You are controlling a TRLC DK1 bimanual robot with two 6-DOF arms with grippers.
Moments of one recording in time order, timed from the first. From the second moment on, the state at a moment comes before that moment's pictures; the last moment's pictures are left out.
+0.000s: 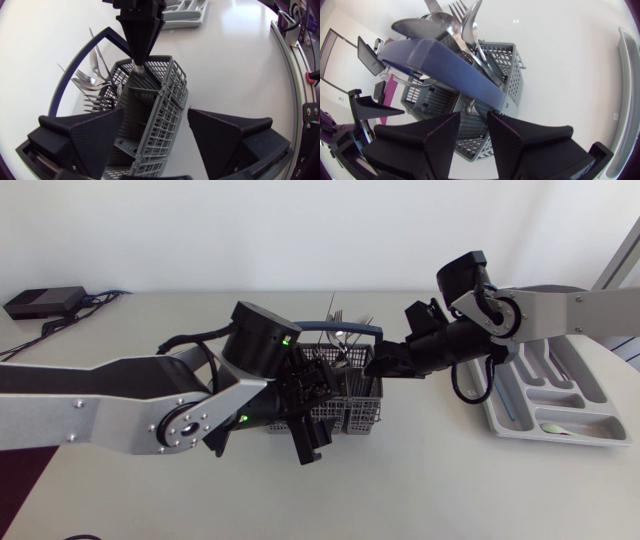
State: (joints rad) left arm -0.80 1.57 0.90 -0.01 -0.03 0.63; right arm 0.26 1.68 1.07 -0.37 -0.49 0.19
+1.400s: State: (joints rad) left arm -0.80 1.58 0.89 0.02 -0.05 0.66; right arm 0.29 1.64 1.04 -0.33 -0.46 0.21
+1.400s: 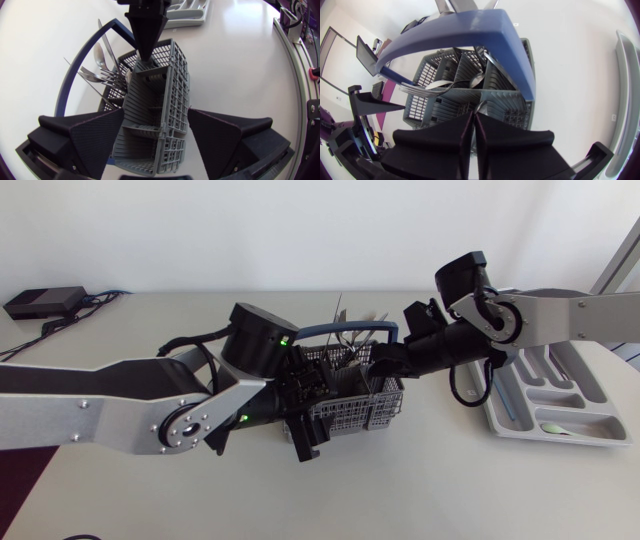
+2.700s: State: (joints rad) left arm -0.82 1.47 0.83 0.00 -0.10 0.66; right arm -0.37 1.20 1.17 -0.96 -0.69 -0.32
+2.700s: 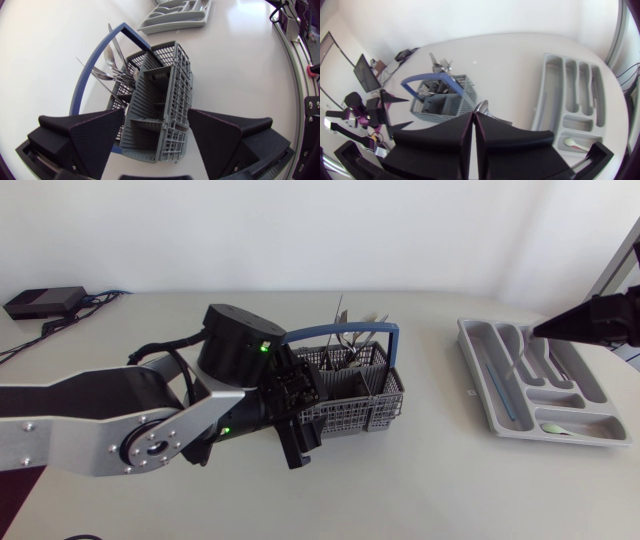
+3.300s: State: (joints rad) left arm -0.84 1.47 0.82 -0.01 -0.12 0.66; right arm -0.63 1.38 0.94 -0.54 -0.27 -0.62
